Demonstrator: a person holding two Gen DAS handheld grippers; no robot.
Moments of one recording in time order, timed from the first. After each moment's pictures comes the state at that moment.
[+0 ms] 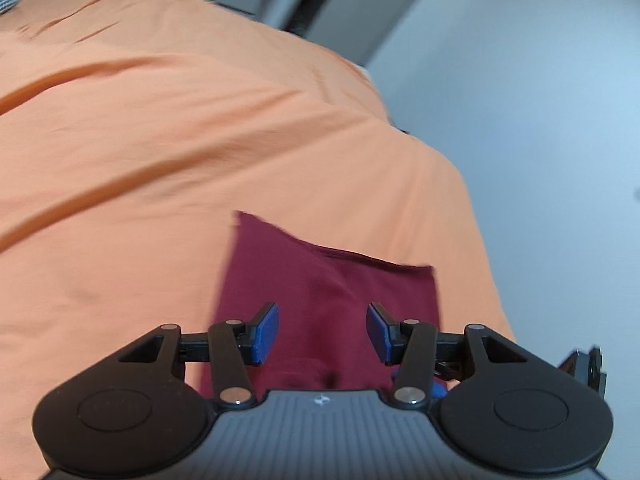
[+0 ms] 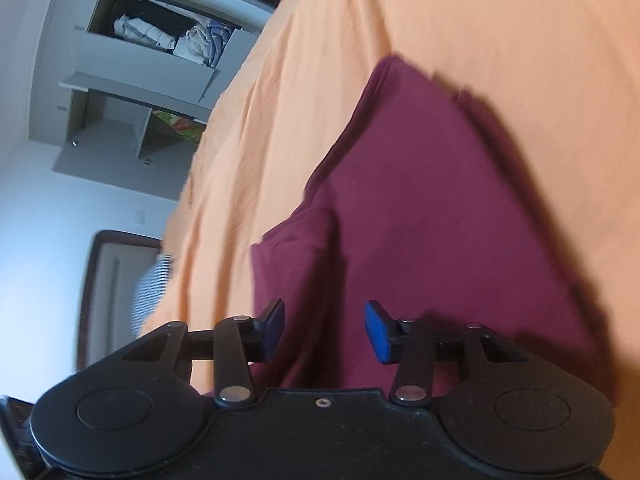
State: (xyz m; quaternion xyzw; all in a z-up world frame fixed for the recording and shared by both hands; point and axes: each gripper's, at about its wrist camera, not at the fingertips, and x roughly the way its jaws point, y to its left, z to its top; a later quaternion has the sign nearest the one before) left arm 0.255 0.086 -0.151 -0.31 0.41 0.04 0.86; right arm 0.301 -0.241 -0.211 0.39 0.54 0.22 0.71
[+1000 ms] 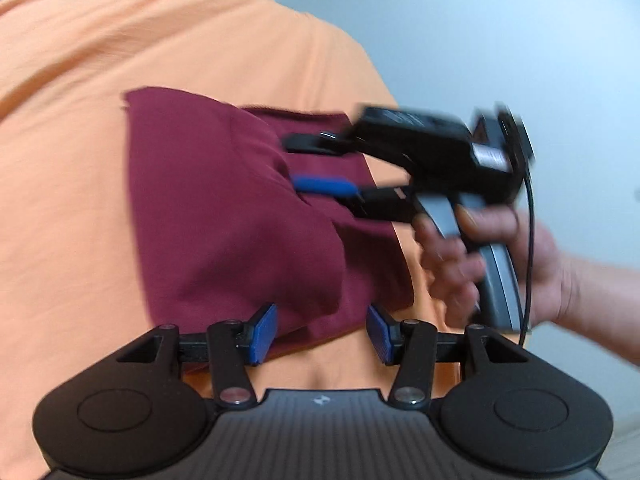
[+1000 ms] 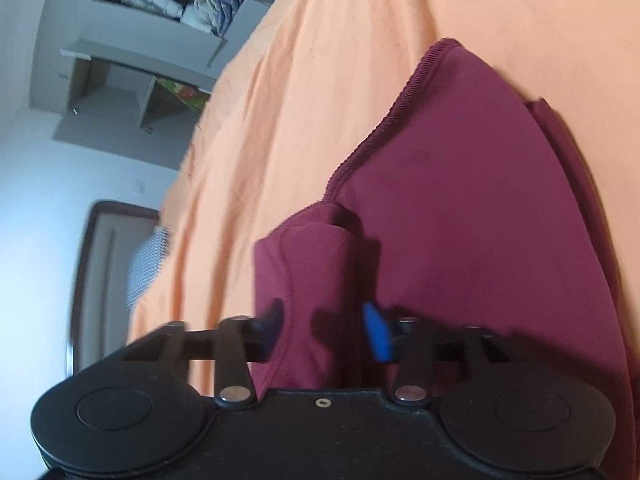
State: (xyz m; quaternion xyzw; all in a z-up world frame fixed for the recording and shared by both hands) left arm 0.227 0.044 -0.201 -0.26 0.48 -0.17 0.82; right arm 0.339 -0.228 -0.215 0.36 0.56 0.26 0.70
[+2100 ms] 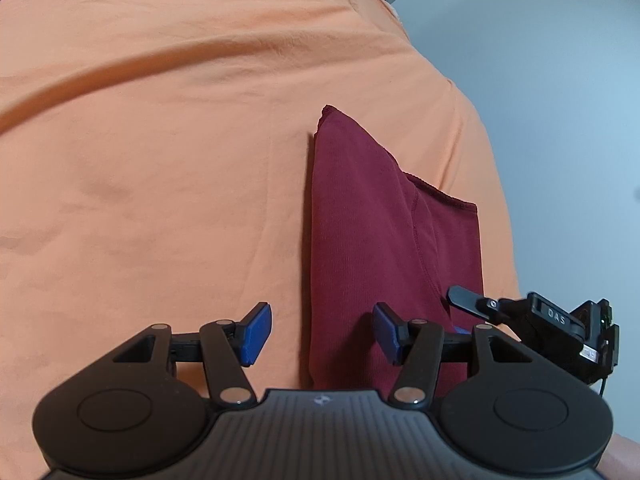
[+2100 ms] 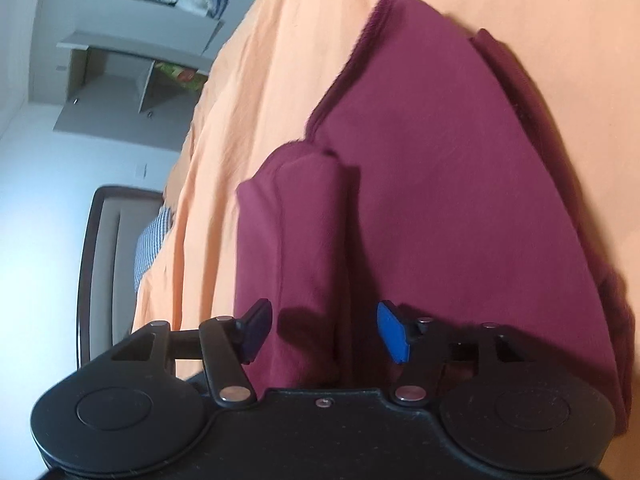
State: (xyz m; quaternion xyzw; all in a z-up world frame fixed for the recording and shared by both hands) left arm 0.237 0.123 -0.237 -0.37 0.49 -0.01 0.79; right arm 0.319 -0.249 -0.221 0.36 0.59 0.26 0.68
